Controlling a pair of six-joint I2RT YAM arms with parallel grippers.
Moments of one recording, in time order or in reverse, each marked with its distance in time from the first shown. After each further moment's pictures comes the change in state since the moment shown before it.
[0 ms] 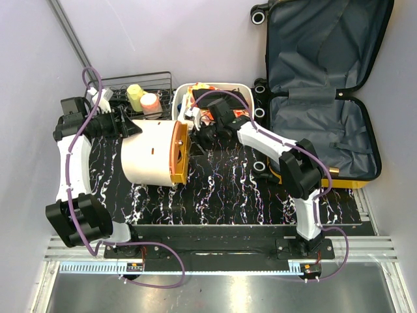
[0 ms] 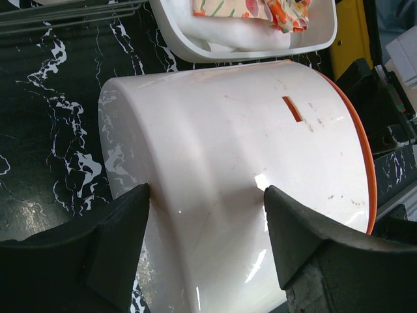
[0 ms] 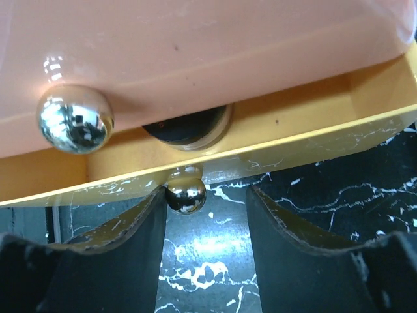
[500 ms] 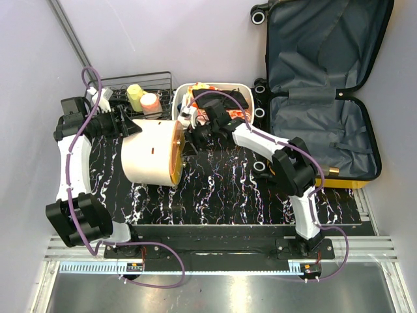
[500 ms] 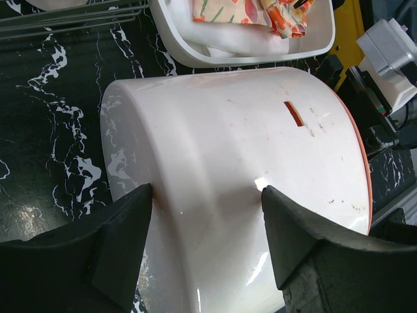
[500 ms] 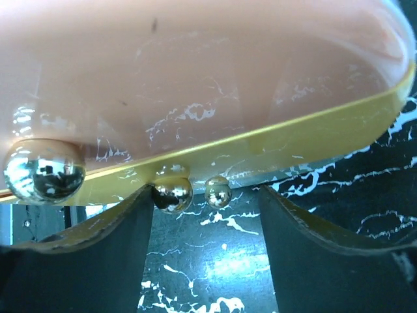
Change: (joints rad) left arm 0.002 0.002 -0.009 0.031 0.005 -0.022; right arm 0.014 0.079 0.032 0.143 -0.046 0.181
